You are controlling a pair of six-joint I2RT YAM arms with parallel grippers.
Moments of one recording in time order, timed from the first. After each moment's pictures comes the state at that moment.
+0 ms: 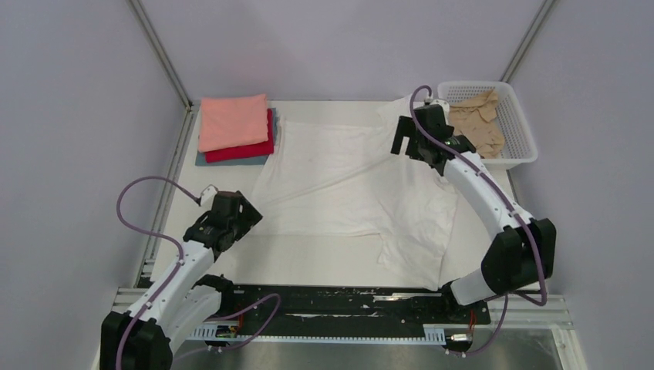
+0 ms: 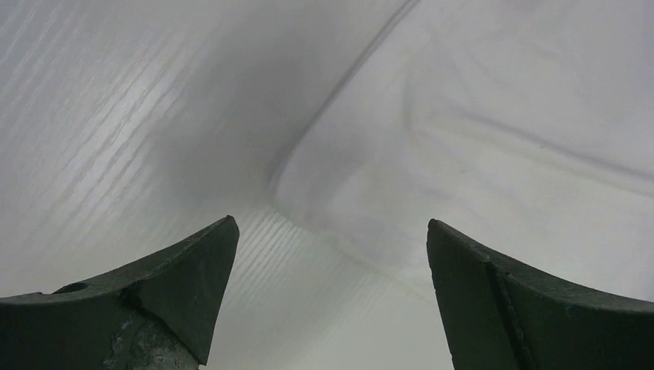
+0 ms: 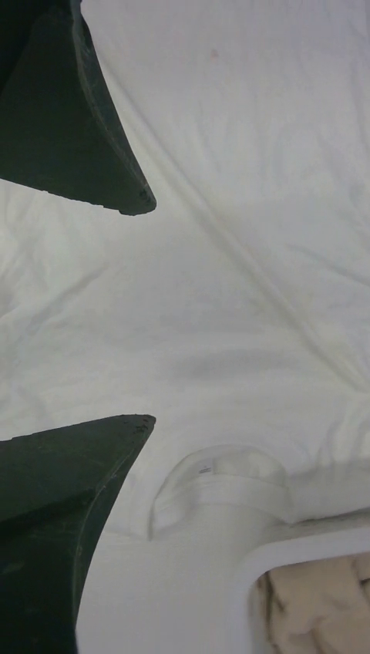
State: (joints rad) left arm -0.26 0.86 0.49 -0.51 -0.27 -0.92; right arm 0.31 1.57 1.41 -0.60 0.26 0.37
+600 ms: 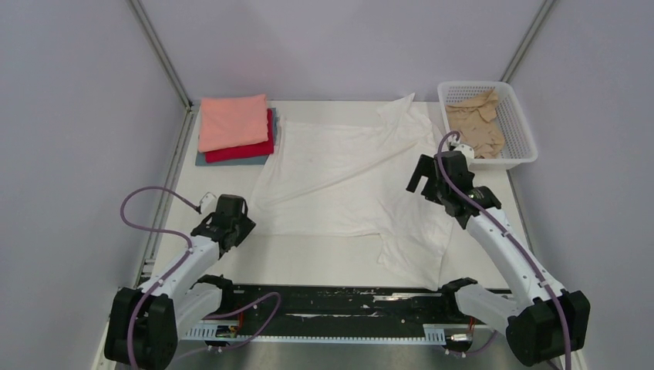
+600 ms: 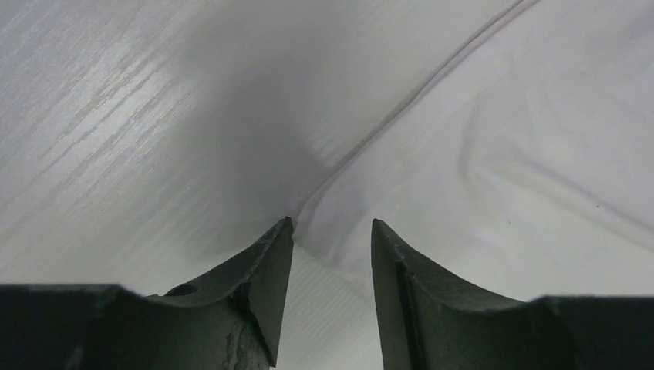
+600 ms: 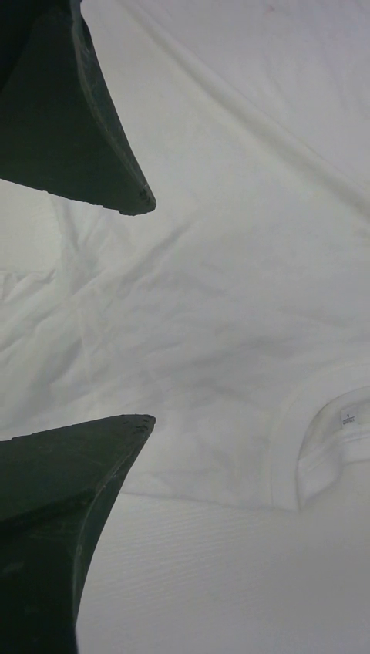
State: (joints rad) left arm -0.22 0.95 0.37 -0.41 -0.29 -1.04; right arm 0.30 1.08 0.89 -0.59 0.27 0.55
